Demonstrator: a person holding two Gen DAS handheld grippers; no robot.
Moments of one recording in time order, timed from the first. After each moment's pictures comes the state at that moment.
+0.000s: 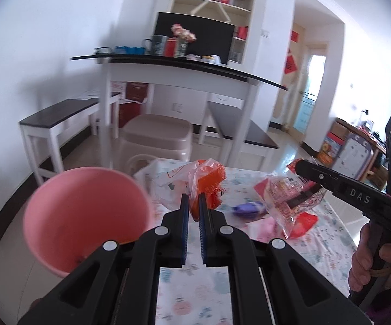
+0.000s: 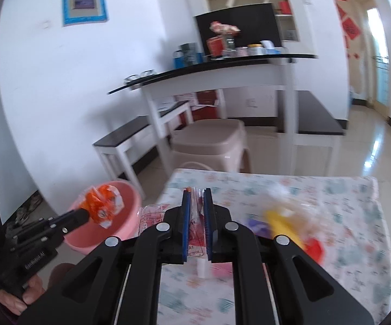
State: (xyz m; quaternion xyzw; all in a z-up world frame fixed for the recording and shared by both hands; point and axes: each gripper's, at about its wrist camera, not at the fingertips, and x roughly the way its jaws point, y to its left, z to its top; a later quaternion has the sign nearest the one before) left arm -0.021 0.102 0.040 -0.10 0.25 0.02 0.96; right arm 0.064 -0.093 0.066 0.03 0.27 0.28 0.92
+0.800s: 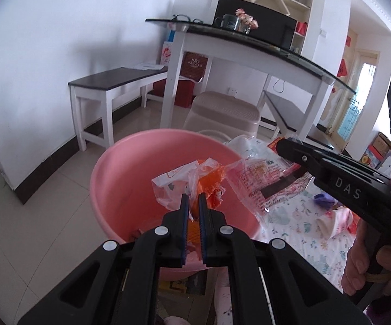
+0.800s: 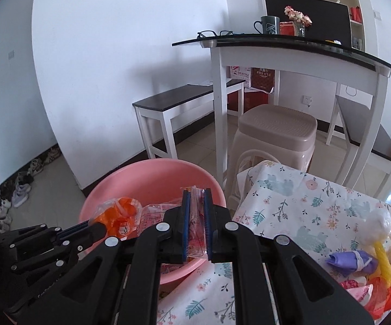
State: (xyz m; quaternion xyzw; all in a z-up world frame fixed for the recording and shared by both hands) left arm -0.040 0.213 -0.019 -0.15 0.30 0.14 0.93; right arm 0.071 0.087 0.023 -0.07 0.29 0.37 0.88
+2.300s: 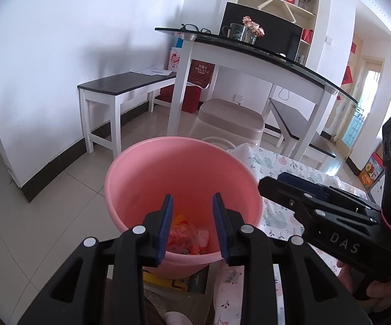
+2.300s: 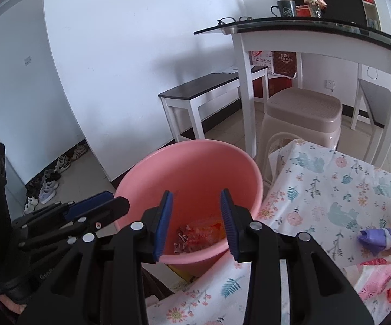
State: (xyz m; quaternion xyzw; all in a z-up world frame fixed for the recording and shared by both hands) left arm -0.058 0.200 0.000 -0.15 0.29 0.15 0.93; right arm 0.047 0.079 0.016 -0.03 0.33 0.43 0.84
